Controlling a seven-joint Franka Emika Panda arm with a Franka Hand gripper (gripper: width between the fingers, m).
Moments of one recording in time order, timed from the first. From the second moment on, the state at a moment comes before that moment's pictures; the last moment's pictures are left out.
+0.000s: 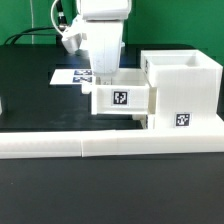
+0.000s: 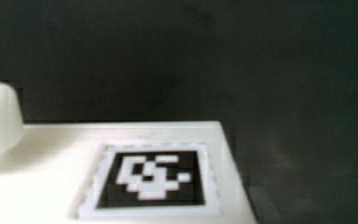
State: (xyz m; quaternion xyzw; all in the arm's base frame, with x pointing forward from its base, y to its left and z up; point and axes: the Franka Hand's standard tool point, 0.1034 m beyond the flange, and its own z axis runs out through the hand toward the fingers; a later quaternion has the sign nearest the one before) arm 0.542 -0.010 0.057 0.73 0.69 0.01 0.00
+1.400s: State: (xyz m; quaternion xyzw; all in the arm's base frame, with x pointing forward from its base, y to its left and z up) arm 0.542 0.002 0.058 0.72 0.70 0.00 0.00
